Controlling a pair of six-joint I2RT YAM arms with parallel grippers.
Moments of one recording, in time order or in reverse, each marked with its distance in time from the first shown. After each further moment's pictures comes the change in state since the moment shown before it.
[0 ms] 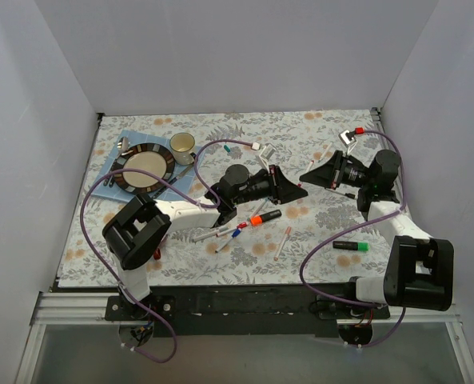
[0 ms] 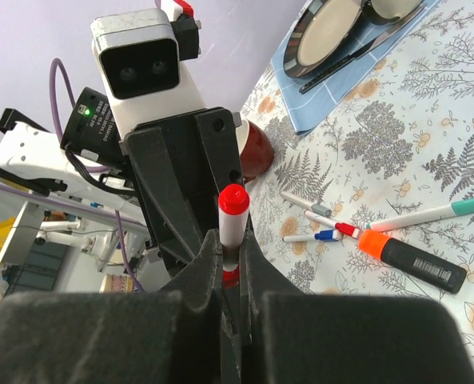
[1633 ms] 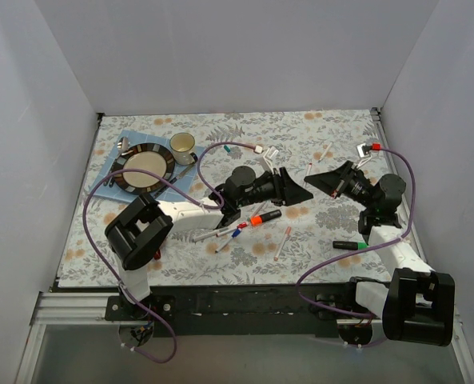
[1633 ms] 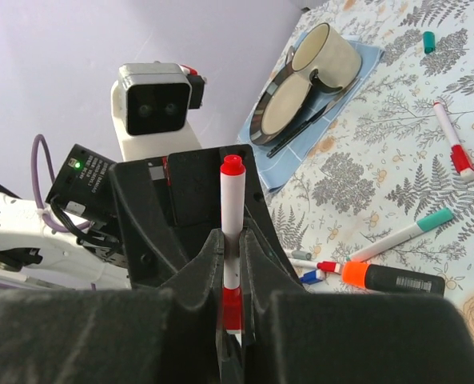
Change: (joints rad) left arm -0.022 0.008 0.031 -0.056 -0.097 -0.065; right arm -0.011 -0.208 -0.200 0.091 0.261 0.088
